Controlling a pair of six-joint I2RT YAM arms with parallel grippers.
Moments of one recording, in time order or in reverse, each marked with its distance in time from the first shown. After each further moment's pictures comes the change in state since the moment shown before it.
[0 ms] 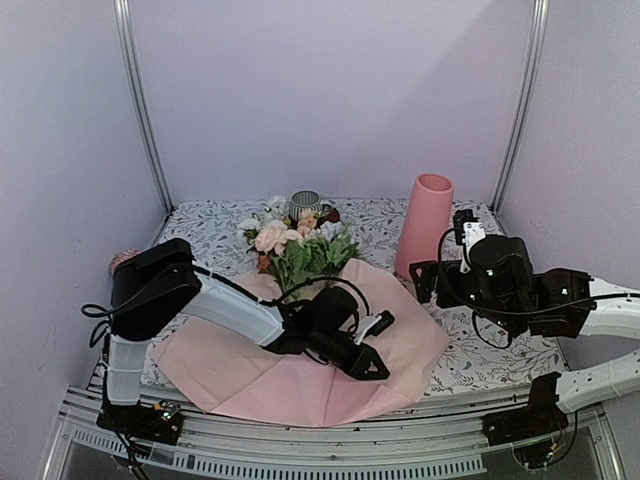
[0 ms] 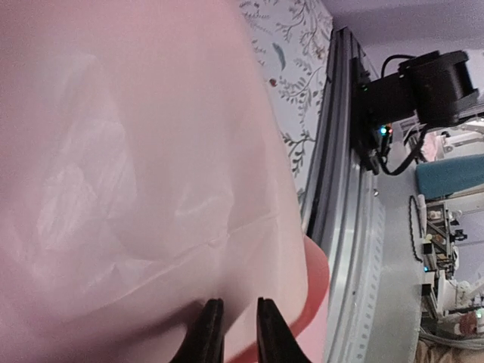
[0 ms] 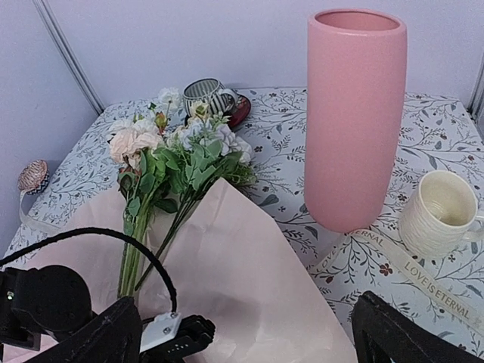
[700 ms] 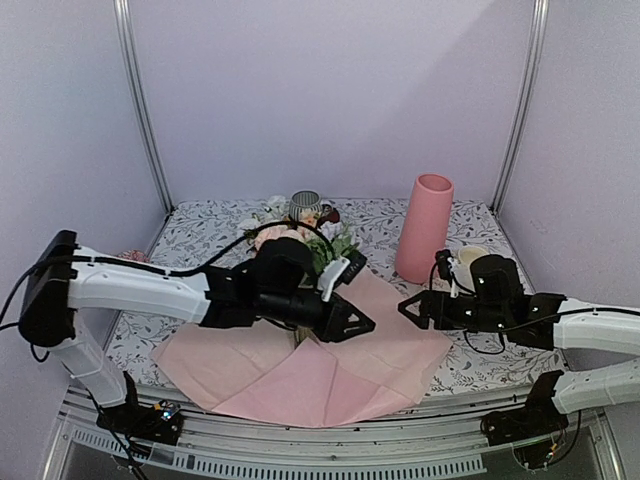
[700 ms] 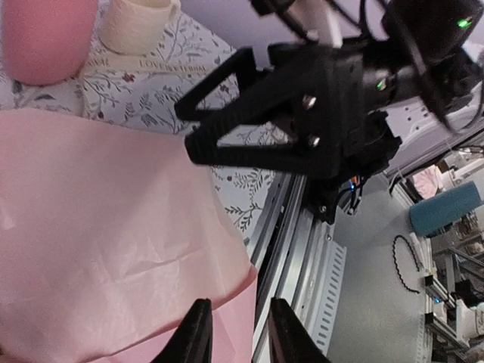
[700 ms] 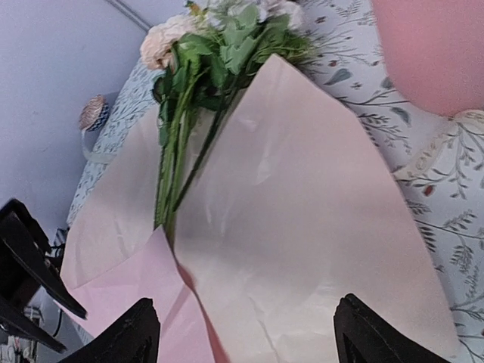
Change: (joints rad) left arm 0.004 -0.402 -0.072 -0.172 -0.216 0.068; right arm -0.321 0.000 -0.323 0.292 -0.717 0.095
